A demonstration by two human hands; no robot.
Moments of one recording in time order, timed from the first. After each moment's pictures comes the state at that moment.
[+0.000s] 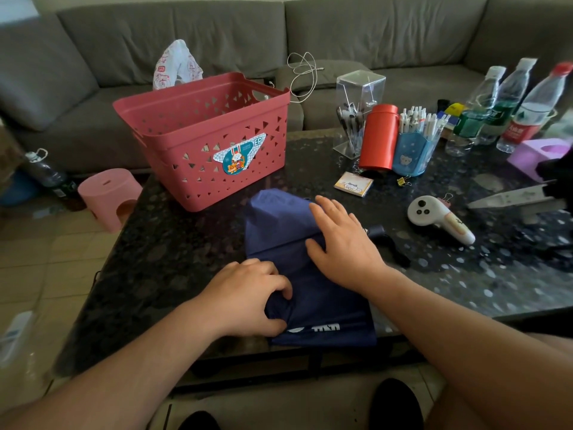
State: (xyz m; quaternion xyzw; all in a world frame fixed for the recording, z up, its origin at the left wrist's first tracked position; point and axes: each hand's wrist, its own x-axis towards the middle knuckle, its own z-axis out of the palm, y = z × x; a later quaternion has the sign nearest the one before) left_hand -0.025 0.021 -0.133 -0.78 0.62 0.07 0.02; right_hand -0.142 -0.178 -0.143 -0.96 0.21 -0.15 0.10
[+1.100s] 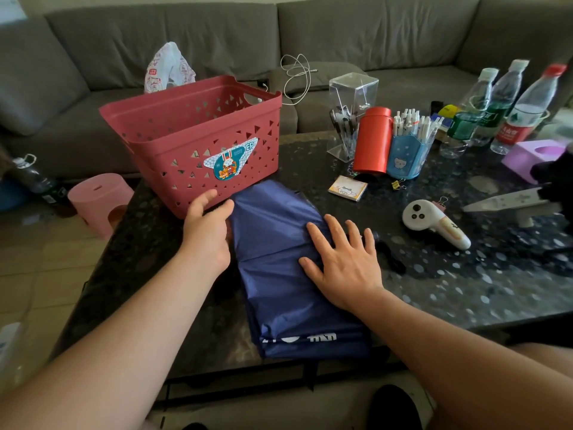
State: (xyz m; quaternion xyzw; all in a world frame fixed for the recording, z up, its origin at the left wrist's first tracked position) left_hand 0.036 -0.045 -0.111 -0.61 0.00 0.18 -0.77; right_hand -0.151 -0.184 -0.181 -0.95 0.29 -0.09 0.03
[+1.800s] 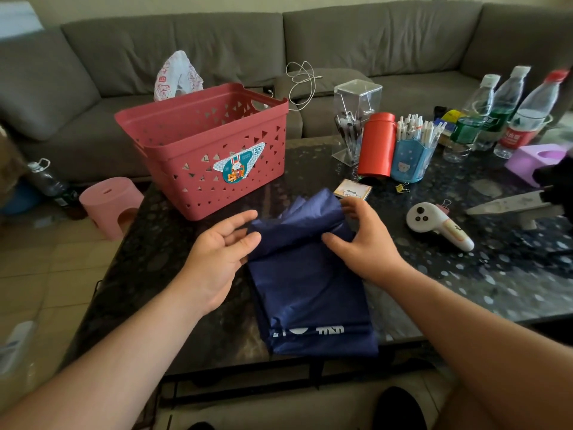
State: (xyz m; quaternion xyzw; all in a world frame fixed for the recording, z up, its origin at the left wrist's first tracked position) left_hand -0.007 0.010 -0.105 -0.59 0.20 0.31 -0.71; right_hand -0.158 -0.205 -0.135 -0.84 0.25 -0.30 0.39
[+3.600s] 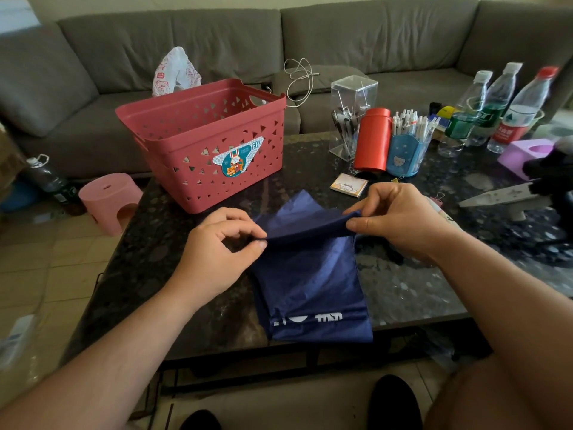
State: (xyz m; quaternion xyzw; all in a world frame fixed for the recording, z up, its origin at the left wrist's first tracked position) left_hand -0.015 0.036 -0.098 -0.74 0.46 0.00 -0.49; right_hand -0.203 -0.215 -0.068 -0.76 0.19 -0.21 0.58
